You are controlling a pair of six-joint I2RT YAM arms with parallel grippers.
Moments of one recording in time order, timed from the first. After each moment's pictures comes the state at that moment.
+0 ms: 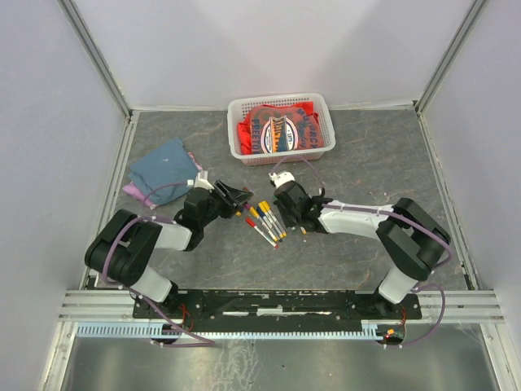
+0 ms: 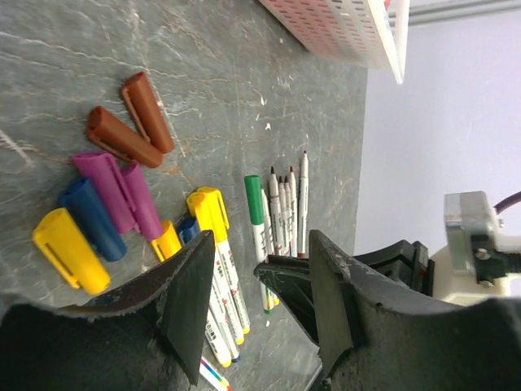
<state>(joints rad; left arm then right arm) -0.43 1.51 0.37 0.81 0.19 -1.15 0.84 1.69 0.90 -0.11 0.27 0.28</state>
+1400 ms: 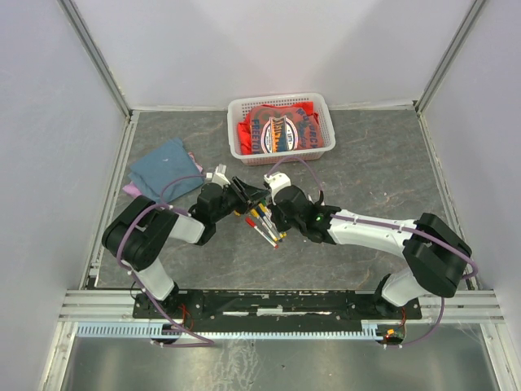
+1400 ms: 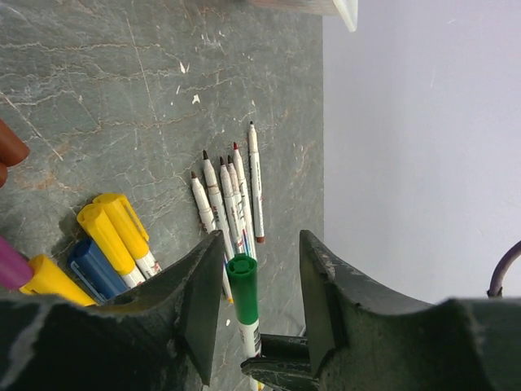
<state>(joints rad) -0.53 1.69 0.48 0.97 0.27 -1.20 0.95 1.50 0.86 -0.06 0.22 0.31</state>
